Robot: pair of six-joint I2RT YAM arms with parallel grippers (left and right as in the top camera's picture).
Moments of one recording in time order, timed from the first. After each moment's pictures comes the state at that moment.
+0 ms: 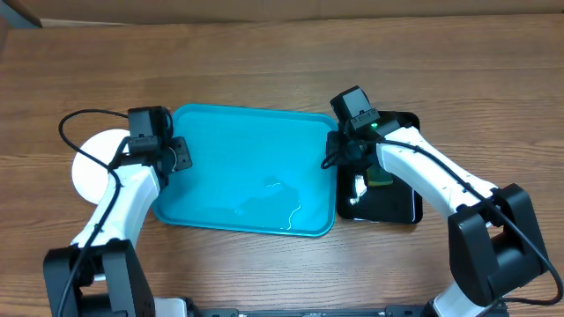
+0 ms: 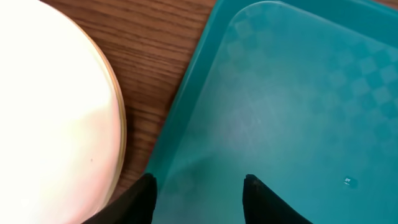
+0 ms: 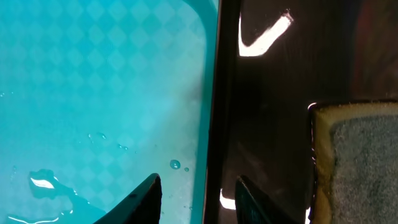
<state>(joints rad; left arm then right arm) 0.12 1.58 0.90 -0.39 -0.08 -0.15 0.46 1.80 1.24 -0.69 -0.05 0.50</state>
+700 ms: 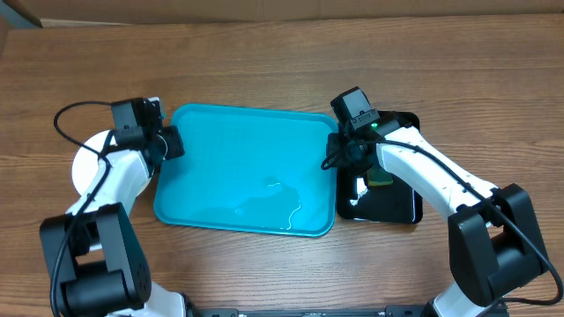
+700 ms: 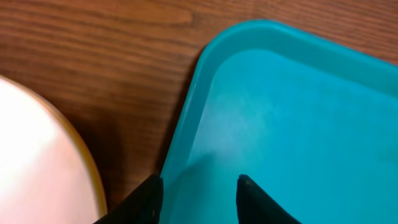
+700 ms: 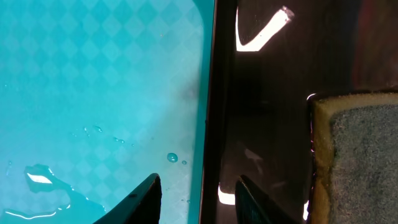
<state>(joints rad) 0.20 1.74 1.01 -0.30 0.10 -0.05 0.46 1.80 1.24 -0.72 -0.05 0.50</state>
